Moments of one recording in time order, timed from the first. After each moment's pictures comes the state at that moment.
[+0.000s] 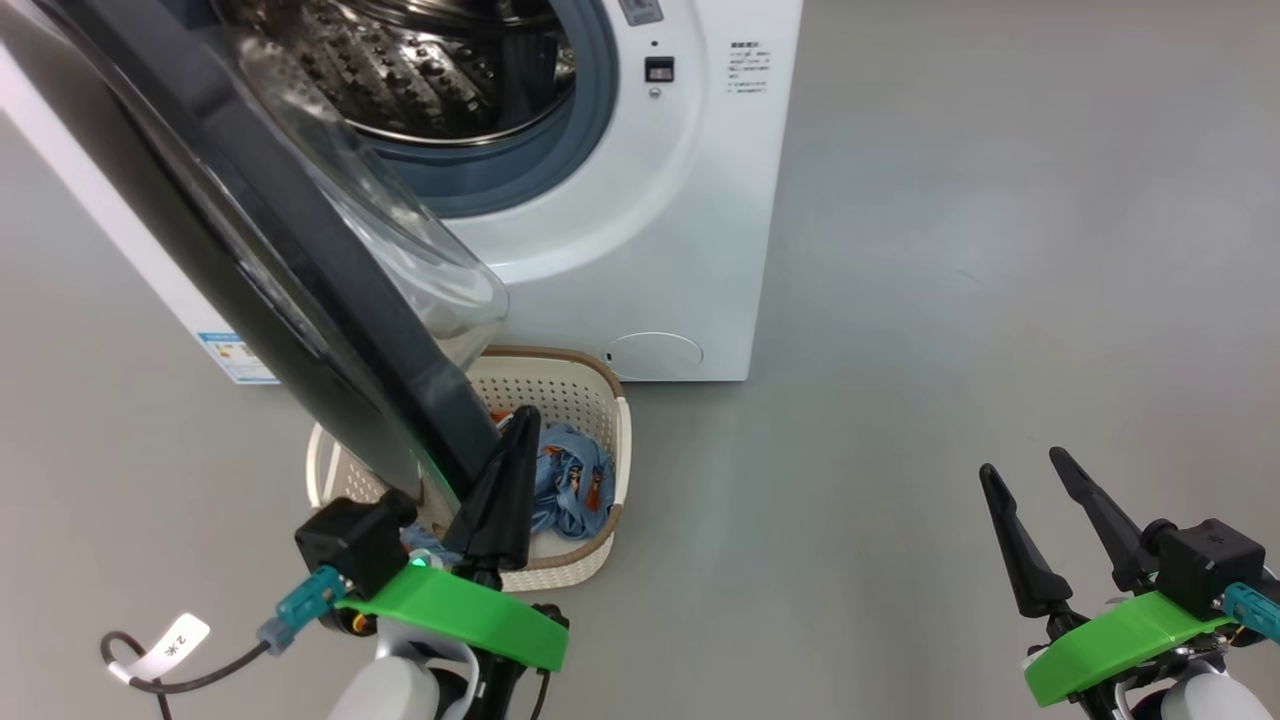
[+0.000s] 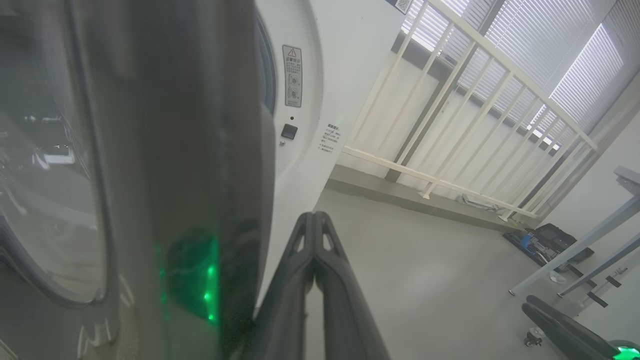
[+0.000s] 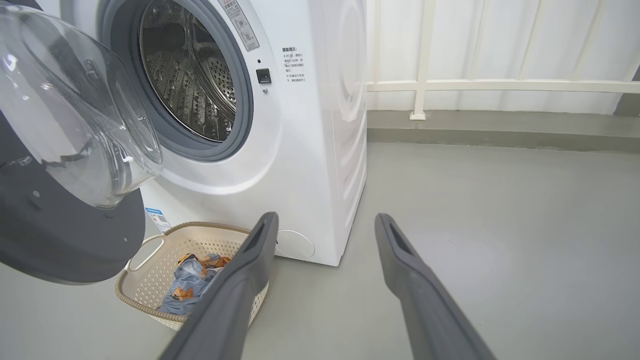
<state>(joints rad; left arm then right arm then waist) -0.26 0.02 -0.39 0.17 -0.59 0.03 -0.25 -0.11 -0.28 0.17 0.26 0.39 0.13 -0.25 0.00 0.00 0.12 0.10</state>
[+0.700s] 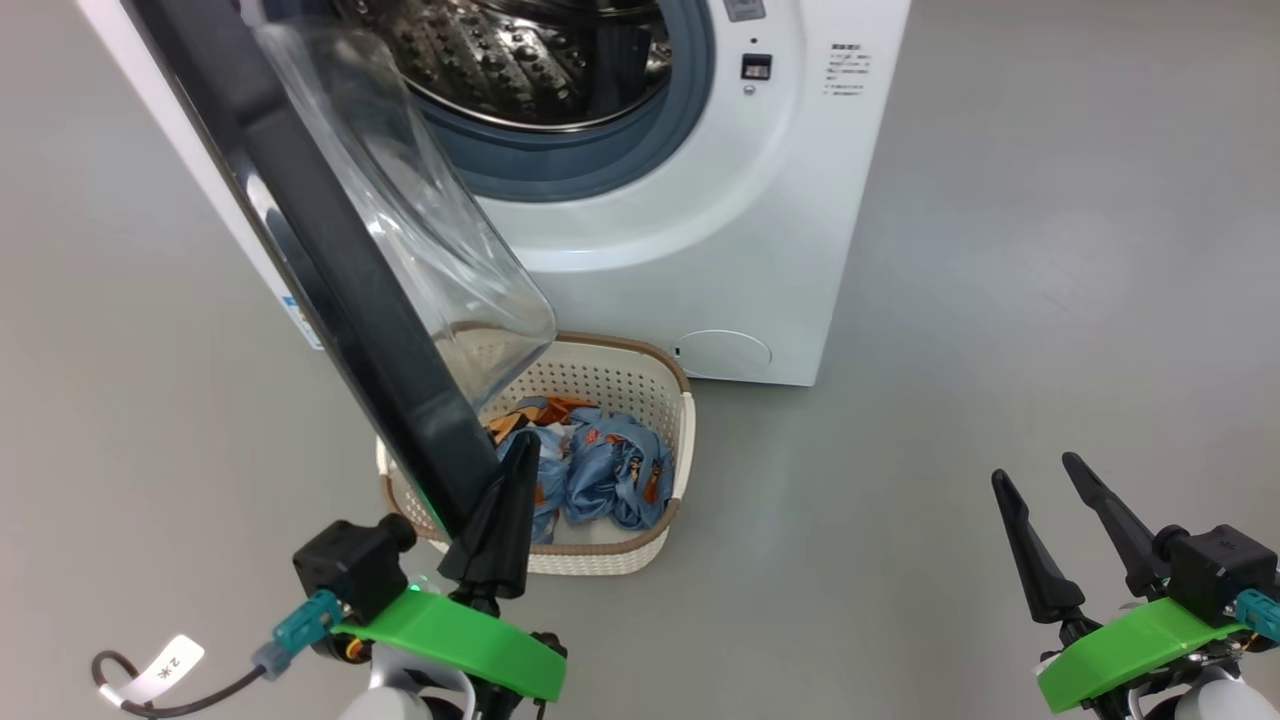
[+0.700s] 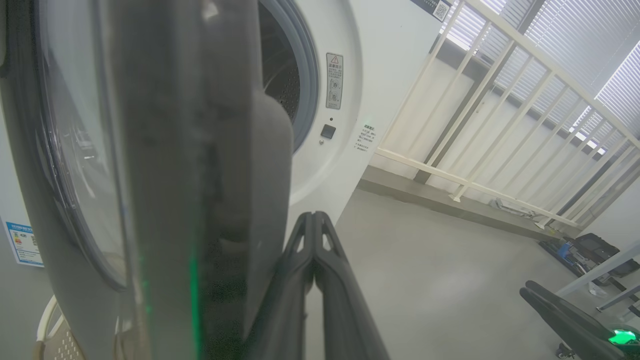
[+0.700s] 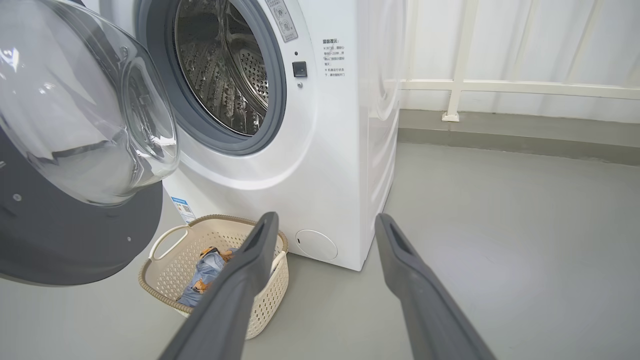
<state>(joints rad) -0.20 0.04 -0.41 0.09 -0.59 0.07 -0.21 -0.09 -0.30 0.15 0.25 0.38 0.13 -0.25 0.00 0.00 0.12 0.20</state>
